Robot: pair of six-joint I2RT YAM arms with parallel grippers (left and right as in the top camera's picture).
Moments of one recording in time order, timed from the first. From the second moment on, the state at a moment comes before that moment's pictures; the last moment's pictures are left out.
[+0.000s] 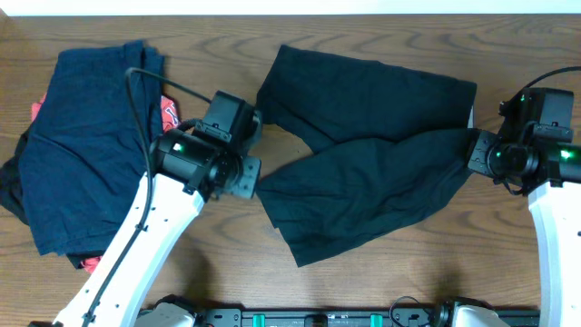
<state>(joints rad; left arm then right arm) -0.45 1.36 1.31 -1.26 0.01 -0.11 -0.16 1.29 1.20 -1.05 -0.03 0.22</state>
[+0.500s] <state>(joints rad) -0.81 1.37 1.07 -1.12 0.23 0.13 -0.16 1.30 1.20 -1.03 -0.03 0.22</state>
